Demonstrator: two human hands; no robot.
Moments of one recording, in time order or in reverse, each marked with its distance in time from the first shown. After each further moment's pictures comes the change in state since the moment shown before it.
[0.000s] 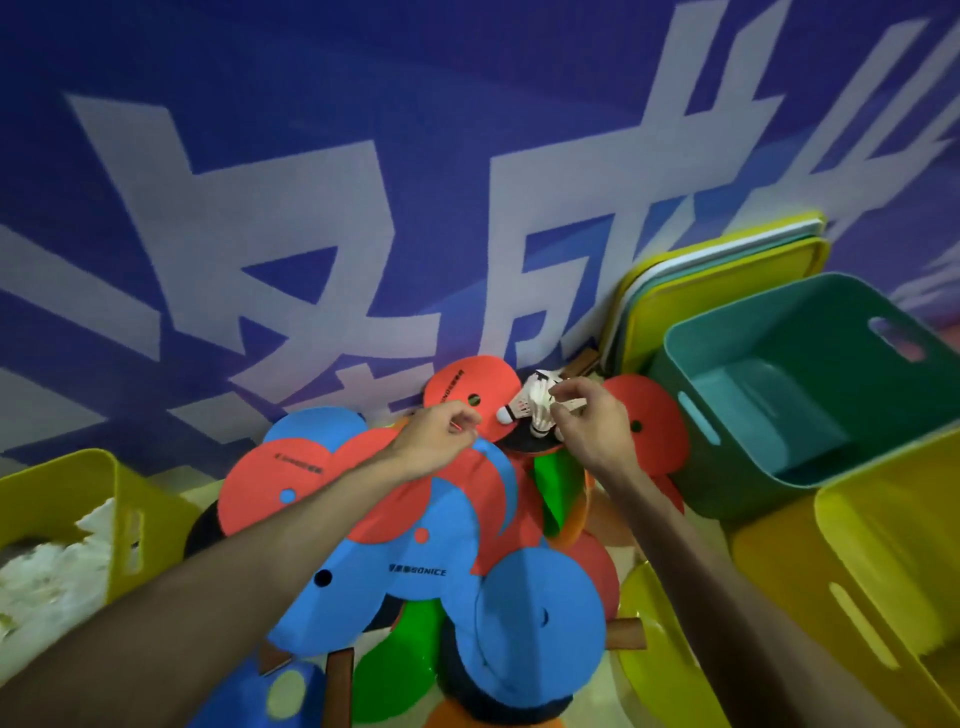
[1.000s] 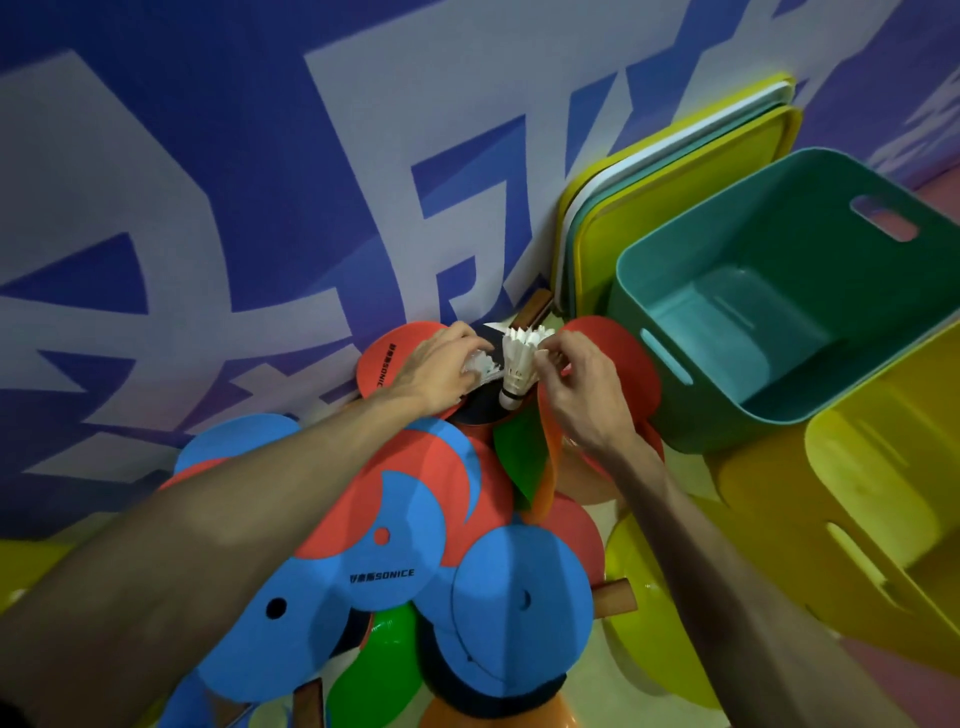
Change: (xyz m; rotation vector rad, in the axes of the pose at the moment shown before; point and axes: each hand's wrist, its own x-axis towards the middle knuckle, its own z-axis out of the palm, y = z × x) left_hand 0.104 0.024 0.049 0.476 -0.111 0.338; right_hand 0.017 0.055 -0.012 -0.041 0.078 -0.179
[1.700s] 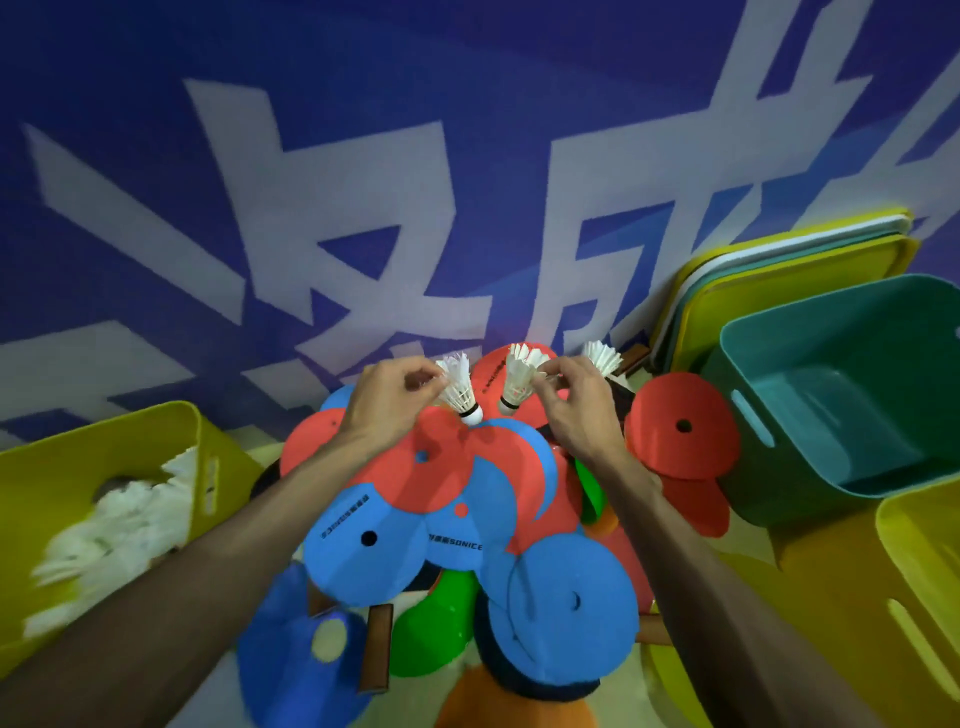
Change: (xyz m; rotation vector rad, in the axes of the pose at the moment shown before) left_hand -0.183 -0.029 -0.082 -0.361 0.569 -0.428; right_hand -0.013 -0.095 0.049 0.072 -0.117 -0.125
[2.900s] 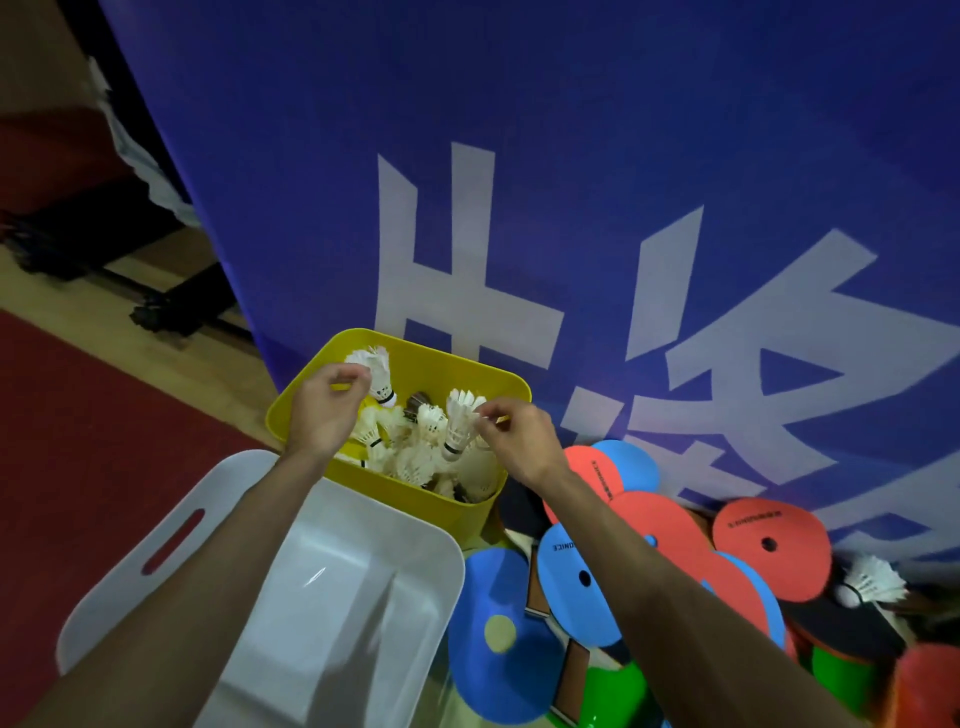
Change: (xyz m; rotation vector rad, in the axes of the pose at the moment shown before) left_hand -0.203 -0.198 -0.262 -0.338 0.831 -0.577; right_hand -0.094 -0.276 0.234 -0.030 -0.693 -0.402
